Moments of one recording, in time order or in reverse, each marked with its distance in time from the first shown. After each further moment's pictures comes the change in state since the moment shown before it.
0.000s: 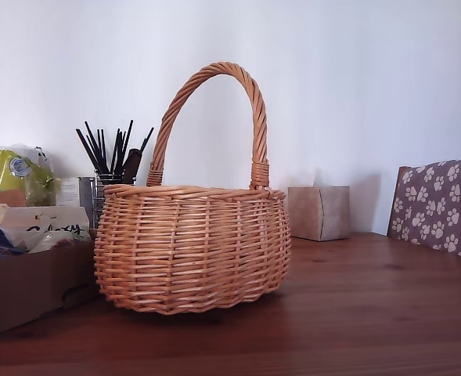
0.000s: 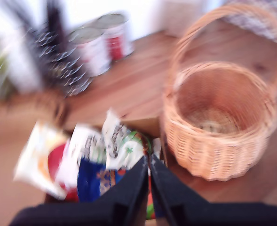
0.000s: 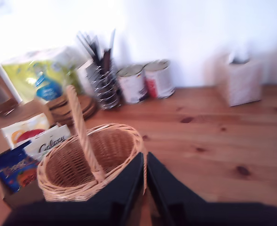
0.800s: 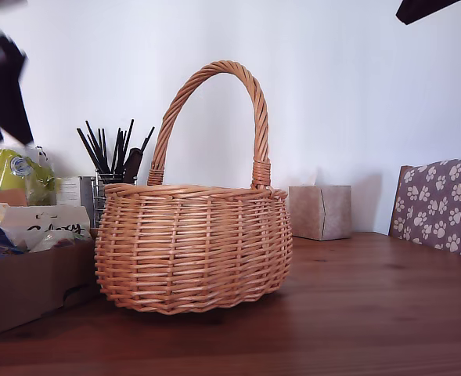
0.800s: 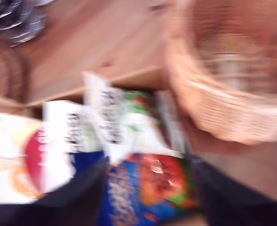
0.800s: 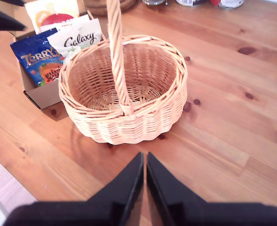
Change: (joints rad) left arm -0.067 0.735 0.206 0.068 -0.164 0.119; right arm 0.149 0.418 0.272 -0.269 -0.043 -0.264
